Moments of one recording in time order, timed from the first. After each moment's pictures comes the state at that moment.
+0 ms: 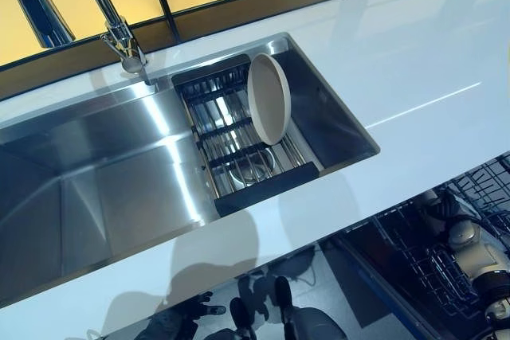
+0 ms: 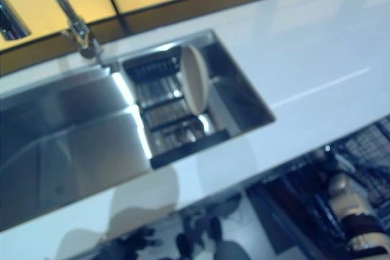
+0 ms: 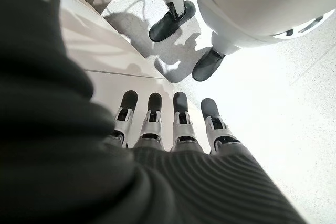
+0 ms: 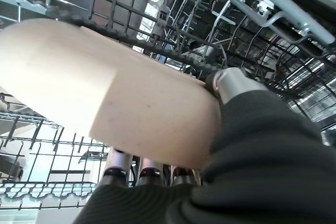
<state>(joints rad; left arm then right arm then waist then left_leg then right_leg) -0.08 0.28 -0.37 1.05 -0.05 -0.03 -0.19 -0.27 -0.80 0.13 0.63 -0.29 0.26 -0.05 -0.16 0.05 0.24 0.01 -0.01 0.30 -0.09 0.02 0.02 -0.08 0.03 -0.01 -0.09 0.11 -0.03</state>
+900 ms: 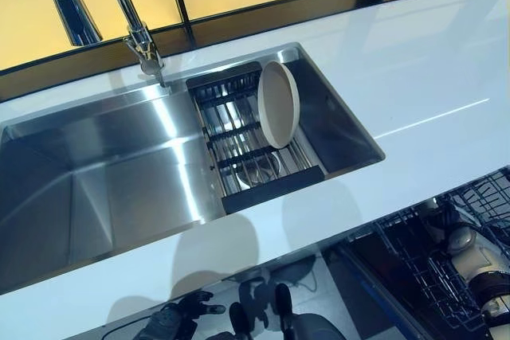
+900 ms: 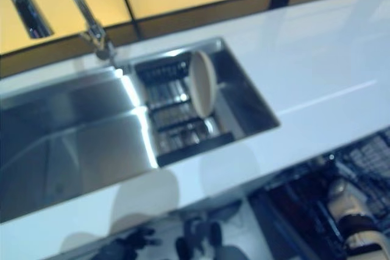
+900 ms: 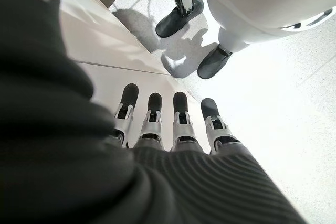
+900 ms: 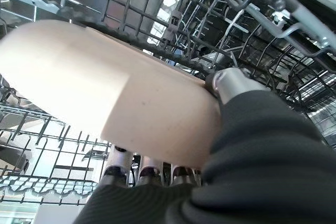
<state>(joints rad) -0.08 0.29 -0.37 1.05 -0.05 -0.02 -0.19 -0.29 -0.78 0.17 0.72 -0.31 0.28 -0.04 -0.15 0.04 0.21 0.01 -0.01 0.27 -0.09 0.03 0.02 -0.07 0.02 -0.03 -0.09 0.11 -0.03</state>
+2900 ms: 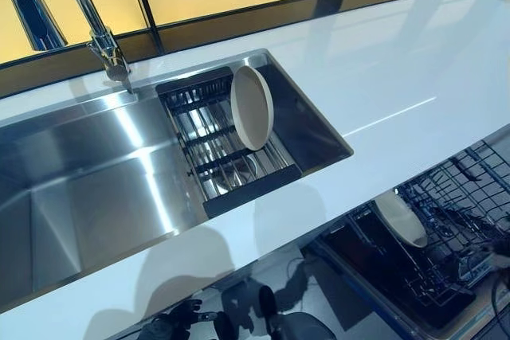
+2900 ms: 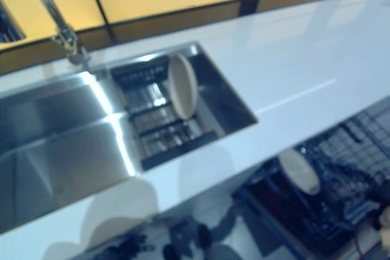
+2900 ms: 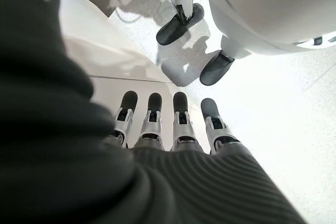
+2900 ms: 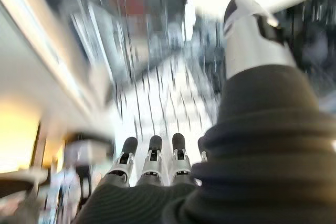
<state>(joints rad) -0.01 0.30 -0.30 1.07 -0.06 -0.03 -0.16 0.10 -0.91 -0.34 0.31 -0.13 0.32 -0.10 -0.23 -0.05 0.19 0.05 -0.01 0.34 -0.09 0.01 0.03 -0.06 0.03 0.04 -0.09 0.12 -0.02</state>
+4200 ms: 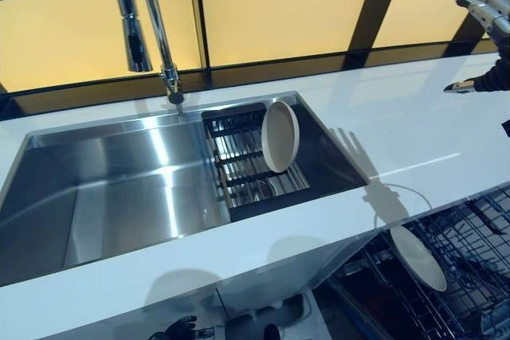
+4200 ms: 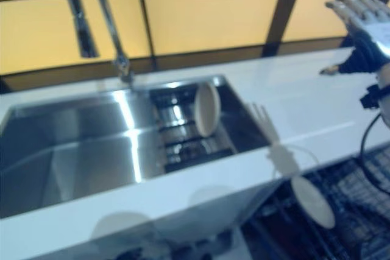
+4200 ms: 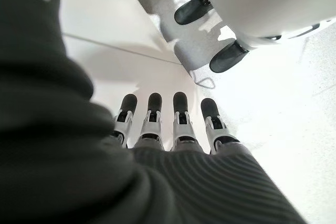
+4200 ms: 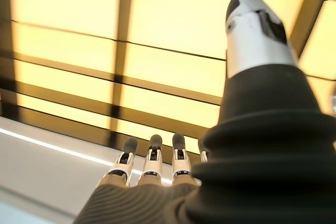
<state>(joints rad) 0.04 0.28 -0.29 1.08 -0.06 -0.03 -0.14 -0.46 -1.33 0.02 -0.04 -0.40 -0.05 -0.07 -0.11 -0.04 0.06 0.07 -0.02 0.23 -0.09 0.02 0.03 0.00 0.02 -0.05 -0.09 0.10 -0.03</state>
